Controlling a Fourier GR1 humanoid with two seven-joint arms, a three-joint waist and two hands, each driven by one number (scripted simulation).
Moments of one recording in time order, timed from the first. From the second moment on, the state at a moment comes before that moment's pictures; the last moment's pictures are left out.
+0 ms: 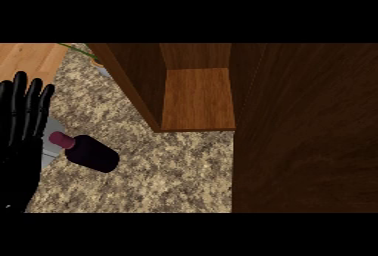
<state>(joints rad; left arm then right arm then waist) -0.04 0.11 0.02 -2.10 -0.01 -0.02 -0.02 -0.02 -0.09 0.01 -2.10 0.02 0.02 -0.04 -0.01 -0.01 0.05</state>
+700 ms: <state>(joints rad) 0.00 0.40 0.12 -1.94 0.70 -0.54 0.08 0.17 -0.04 0.16 -2.27 -0.07 0.06 0.13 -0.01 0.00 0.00</state>
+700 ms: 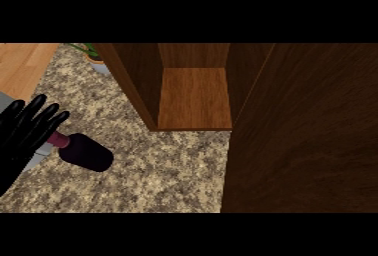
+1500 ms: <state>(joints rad) -0.04 0.68 0.32 -1.92 1.22 -0.54 0.37 0.13 -0.02 0.40 -2.49 0.02 -0.09 0.46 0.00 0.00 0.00</state>
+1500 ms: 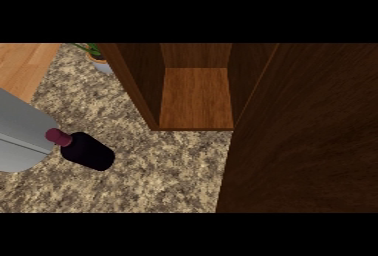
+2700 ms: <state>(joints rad) -0.12 0.55 0.29 -1.71 0.96 -0.64 0.34 -0.01 -0.09 0.55 -2.50 0.09 -0.30 0.60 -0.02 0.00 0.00</state>
